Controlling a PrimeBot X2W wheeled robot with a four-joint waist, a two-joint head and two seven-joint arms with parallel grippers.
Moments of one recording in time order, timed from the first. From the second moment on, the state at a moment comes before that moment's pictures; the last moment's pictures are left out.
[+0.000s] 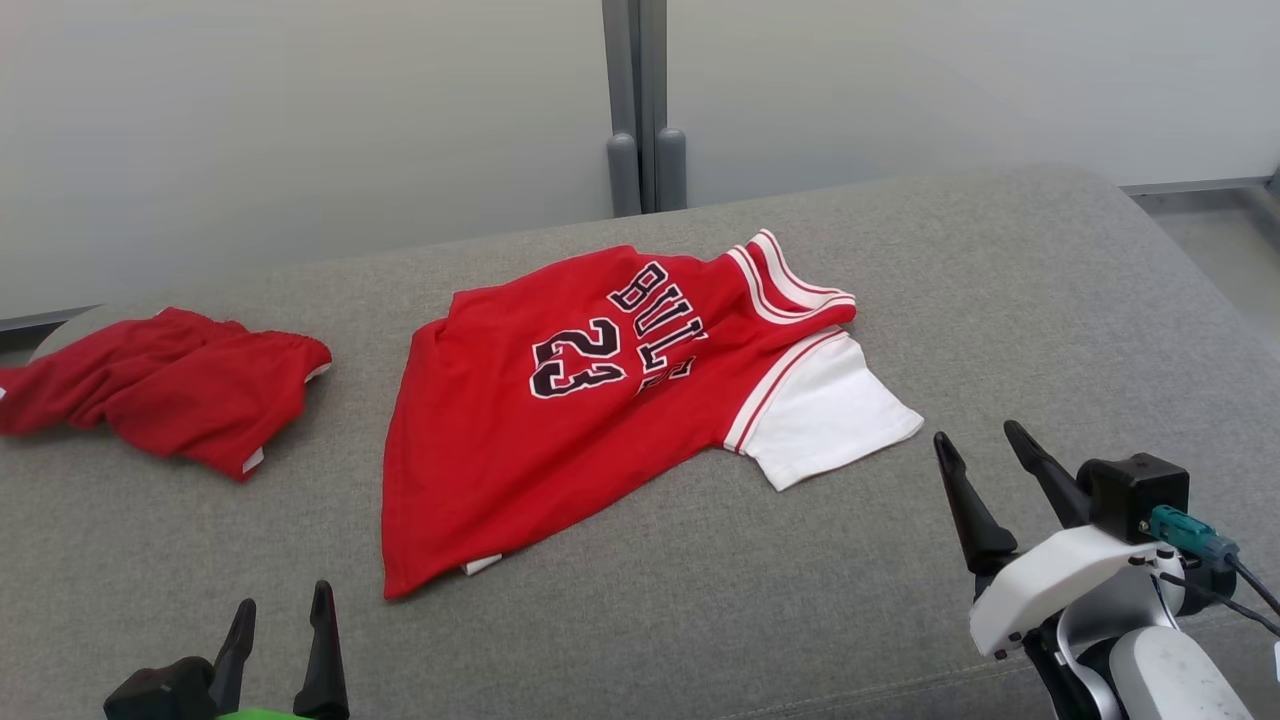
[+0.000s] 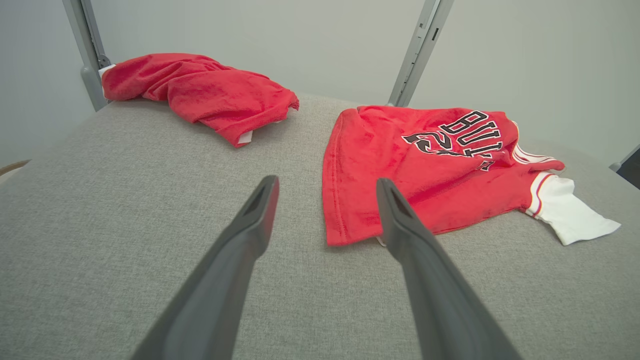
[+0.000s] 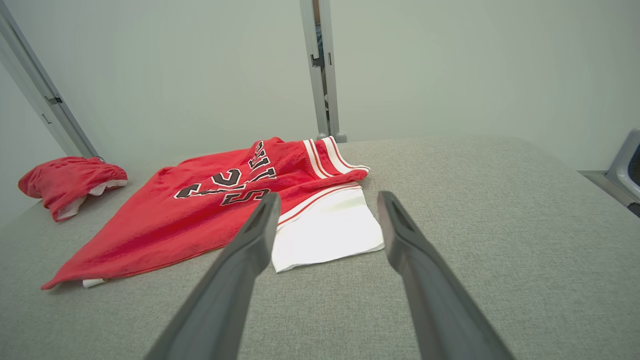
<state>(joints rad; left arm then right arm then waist) 0.09 0.46 -0.44 0.08 -0.82 0.32 -0.26 -0.07 -0.18 0.12 0.08 0.30 0.13 0.01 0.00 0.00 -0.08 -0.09</state>
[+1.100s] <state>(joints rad) -0.04 0.26 -0.35 0.22 -1.16 0.30 -0.03 -0.16 -0.20 0.15 0.17 0.35 0.13 0.02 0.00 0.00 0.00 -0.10</state>
